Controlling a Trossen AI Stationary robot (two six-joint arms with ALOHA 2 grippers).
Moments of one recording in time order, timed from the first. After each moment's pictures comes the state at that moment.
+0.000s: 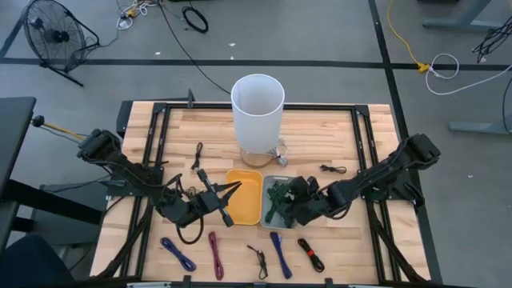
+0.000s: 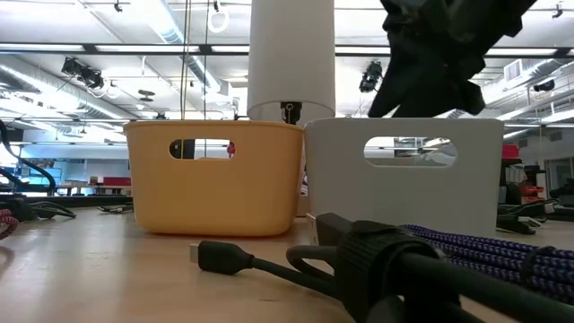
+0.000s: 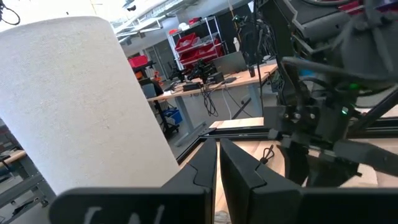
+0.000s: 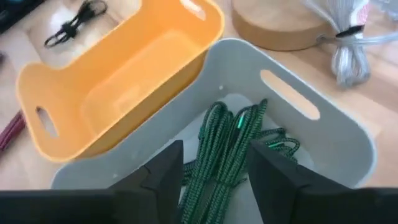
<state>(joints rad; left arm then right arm) -0.63 1.49 0.82 0.84 -1.21 0.42 0.45 1.57 0.97 -0.41 0.59 1.09</state>
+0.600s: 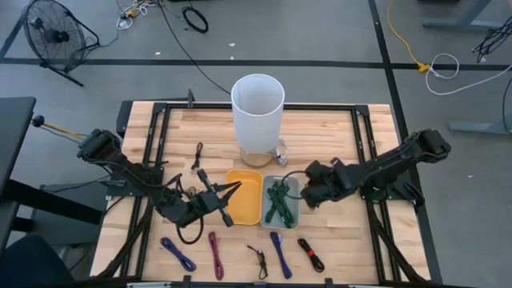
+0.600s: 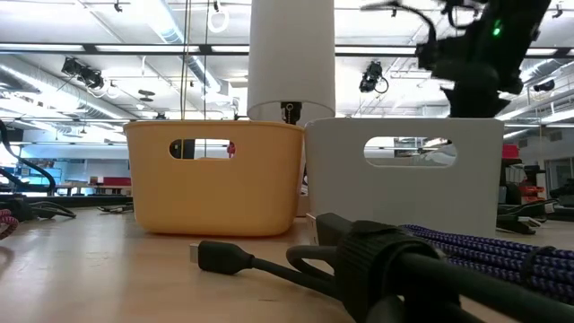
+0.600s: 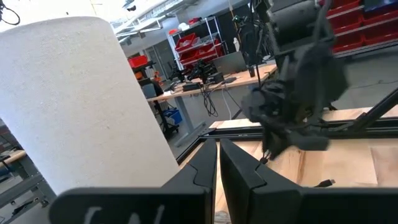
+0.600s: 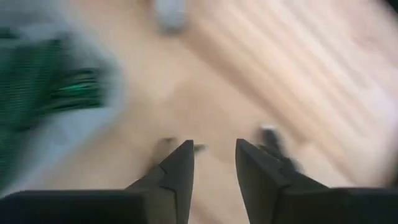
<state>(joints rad) -0.63 1.49 0.82 0.84 -1.21 0.42 0.32 1.44 0.97 -1.06 0.52 1.09</state>
